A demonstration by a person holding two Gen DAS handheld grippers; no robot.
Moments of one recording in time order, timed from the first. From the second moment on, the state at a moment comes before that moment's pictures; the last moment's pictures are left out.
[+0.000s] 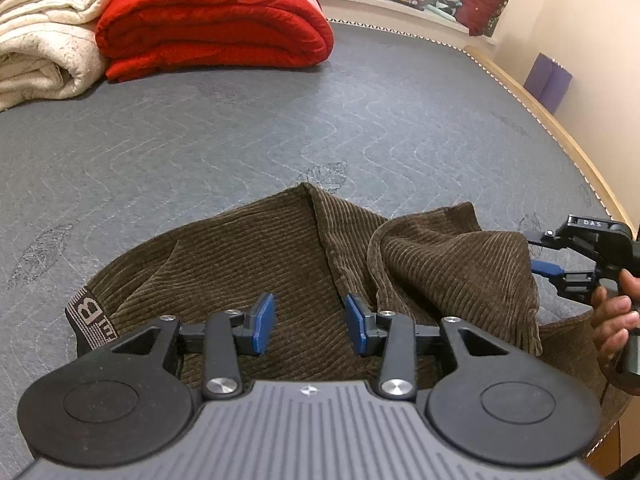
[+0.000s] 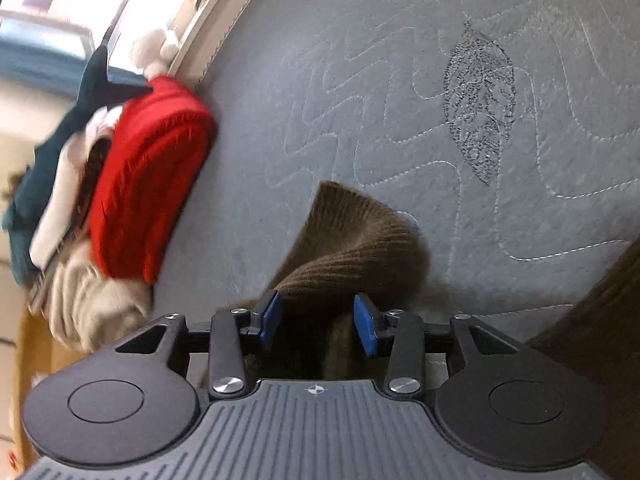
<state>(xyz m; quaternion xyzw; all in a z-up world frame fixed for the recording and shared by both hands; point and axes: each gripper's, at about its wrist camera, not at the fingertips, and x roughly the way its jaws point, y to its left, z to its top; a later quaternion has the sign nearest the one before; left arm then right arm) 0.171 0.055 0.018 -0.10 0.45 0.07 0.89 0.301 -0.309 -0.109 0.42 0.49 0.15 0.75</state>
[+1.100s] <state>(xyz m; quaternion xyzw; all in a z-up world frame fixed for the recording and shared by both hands) 0.176 0.061 0.014 -0.10 0.45 0.08 0.88 0.317 -0.185 -0.054 0.19 0.43 0.25 0.84</state>
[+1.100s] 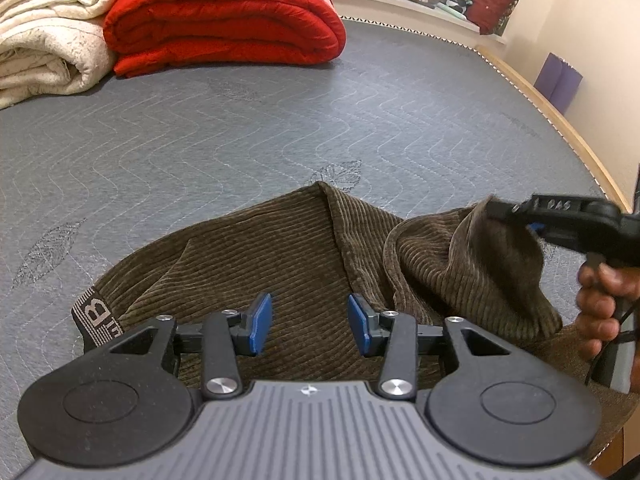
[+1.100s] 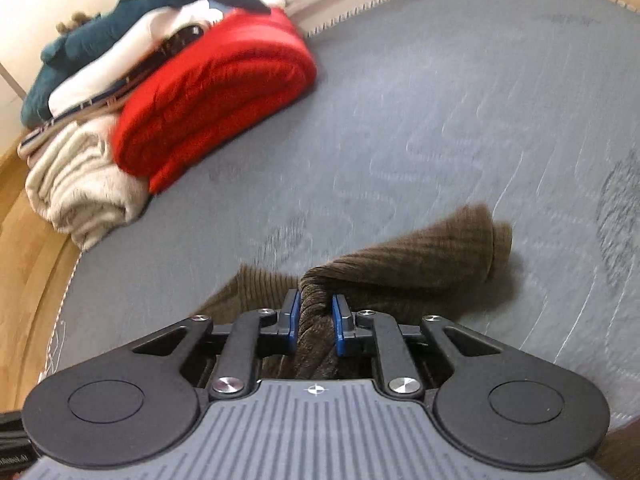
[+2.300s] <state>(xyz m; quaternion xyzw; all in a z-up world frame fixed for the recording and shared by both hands) 0.202 -0.016 -0.041 -0.04 0.45 -0.05 0.89 0.395 -0.428 -0.160 0.43 0.44 -0.03 0.79</state>
